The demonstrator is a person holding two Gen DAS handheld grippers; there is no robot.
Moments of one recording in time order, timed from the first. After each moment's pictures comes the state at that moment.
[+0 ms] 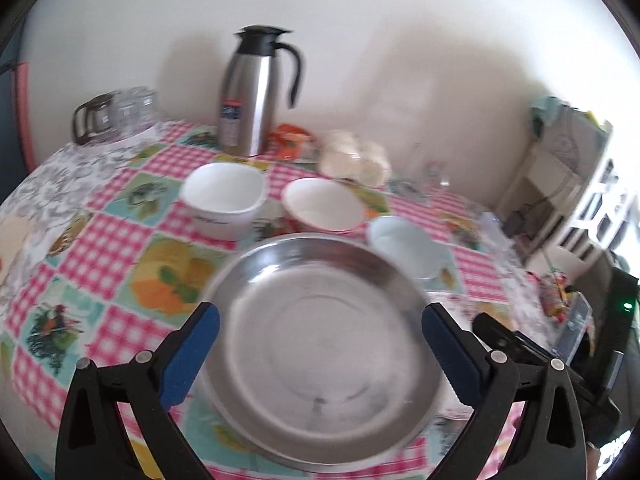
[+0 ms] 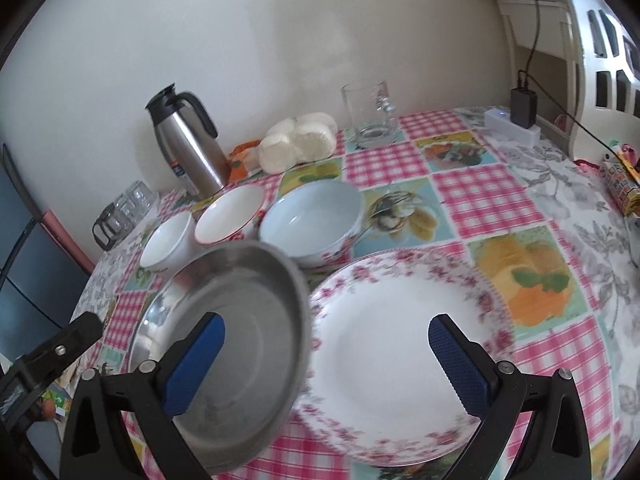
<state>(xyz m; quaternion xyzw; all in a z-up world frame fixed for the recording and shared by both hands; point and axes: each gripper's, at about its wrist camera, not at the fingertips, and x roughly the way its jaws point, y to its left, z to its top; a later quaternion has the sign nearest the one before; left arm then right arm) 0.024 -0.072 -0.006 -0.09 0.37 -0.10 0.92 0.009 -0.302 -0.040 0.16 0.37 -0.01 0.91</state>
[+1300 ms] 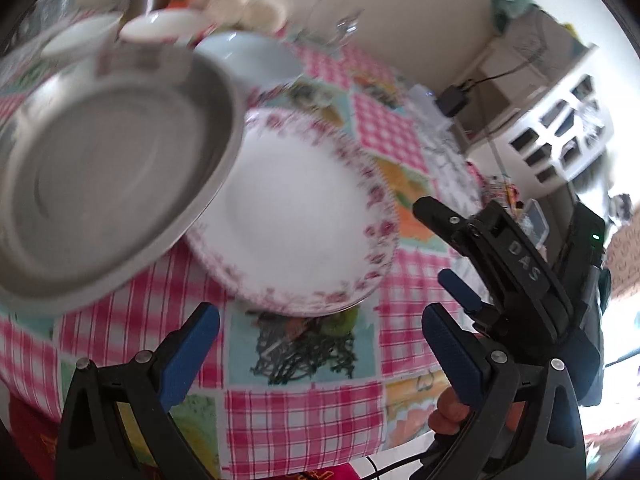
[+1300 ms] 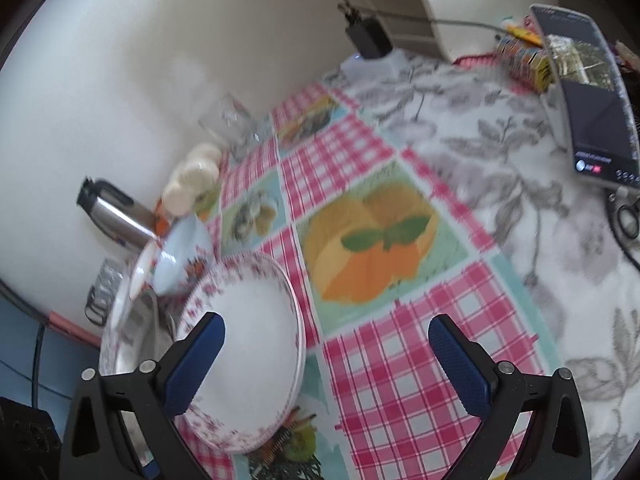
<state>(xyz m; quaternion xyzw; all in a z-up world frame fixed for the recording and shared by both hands) -0.018 -0.226 -0.082 -0.14 0.55 -0.18 0.81 -0.030 -0.443 -0.102 0.32 0.40 -0.06 0.86</state>
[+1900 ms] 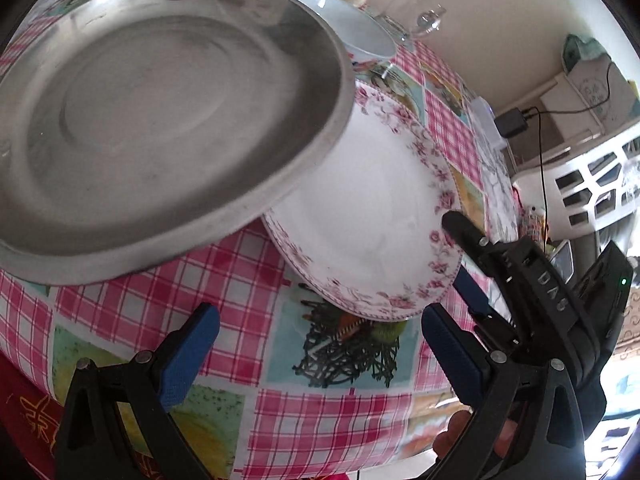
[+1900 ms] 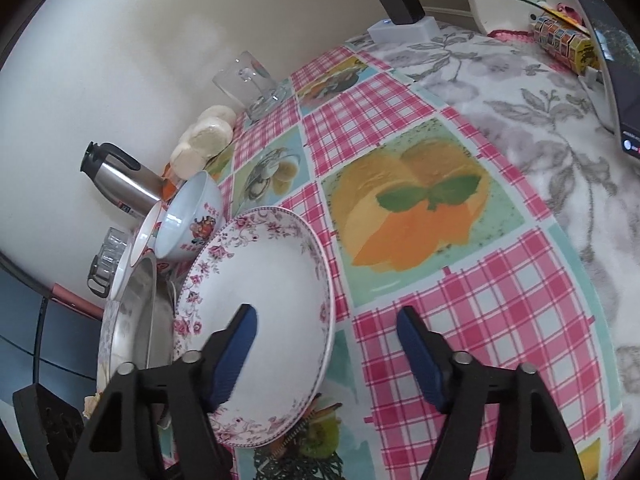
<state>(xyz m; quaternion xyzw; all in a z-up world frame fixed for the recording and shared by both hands) -0.010 -0.197 -0.113 -0.21 0.58 -0.11 0.78 -0.014 -0.421 -0.119 0.32 0.43 -0.02 0.85</state>
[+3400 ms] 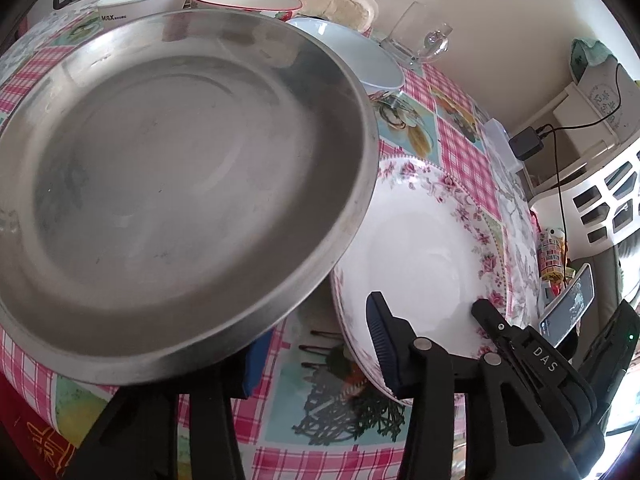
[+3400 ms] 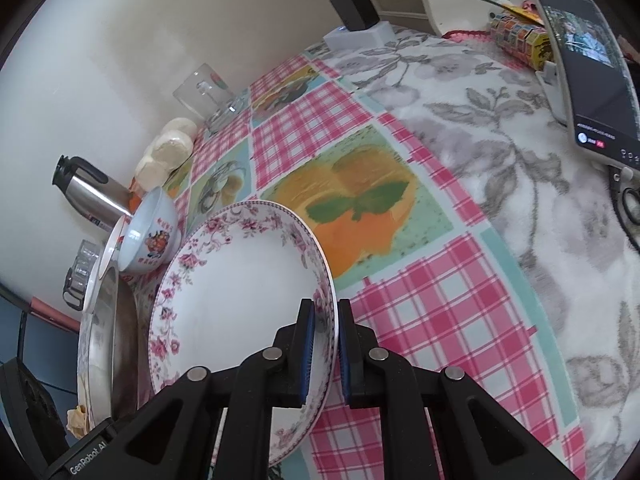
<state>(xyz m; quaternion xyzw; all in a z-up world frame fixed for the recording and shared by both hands) 0.019 -0.219 -0.118 -0.18 0.55 -0.07 0.81 -0.030 -0.449 -0.122 0.31 0.43 -0.09 0.84</state>
